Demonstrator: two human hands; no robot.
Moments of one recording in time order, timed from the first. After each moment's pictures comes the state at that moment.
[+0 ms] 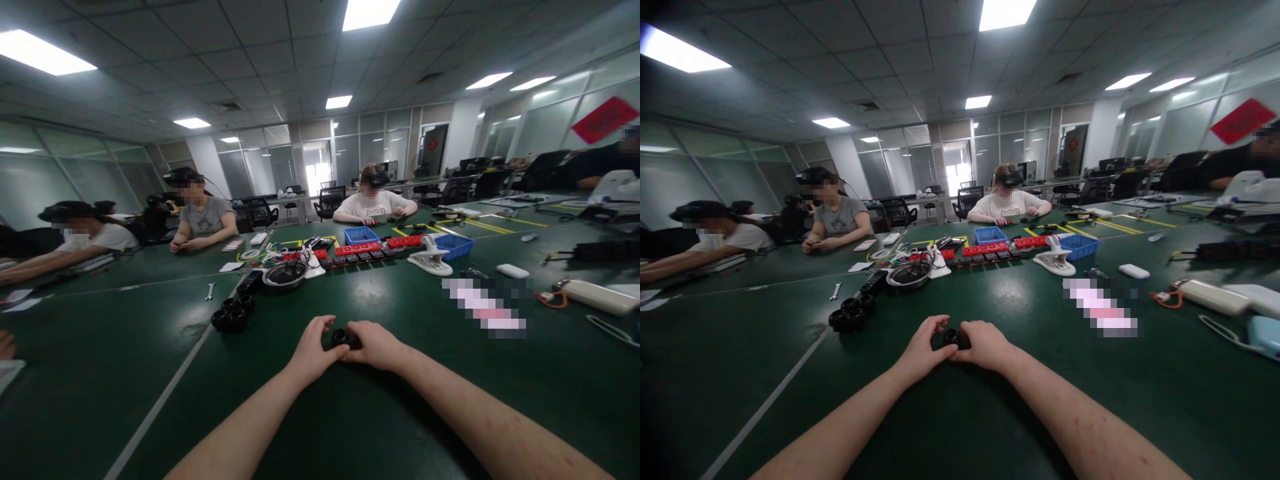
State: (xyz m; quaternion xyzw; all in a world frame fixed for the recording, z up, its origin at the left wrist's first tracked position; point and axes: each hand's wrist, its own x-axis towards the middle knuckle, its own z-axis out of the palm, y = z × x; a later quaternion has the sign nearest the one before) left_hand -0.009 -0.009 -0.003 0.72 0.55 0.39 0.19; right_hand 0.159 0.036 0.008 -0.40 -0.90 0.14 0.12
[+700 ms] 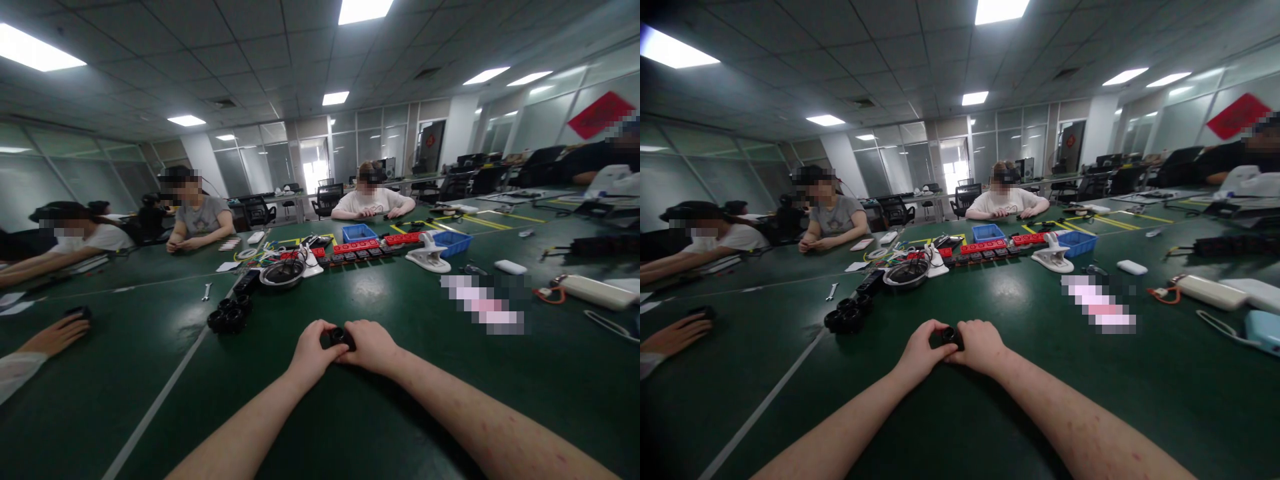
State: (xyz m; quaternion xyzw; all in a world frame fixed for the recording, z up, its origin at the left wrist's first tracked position) left_hand -0.003 -0.009 -0.004 0.69 0.58 0.39 0.18; right_hand 0.149 0.028 0.010 -0.43 -0.89 0.07 0.10
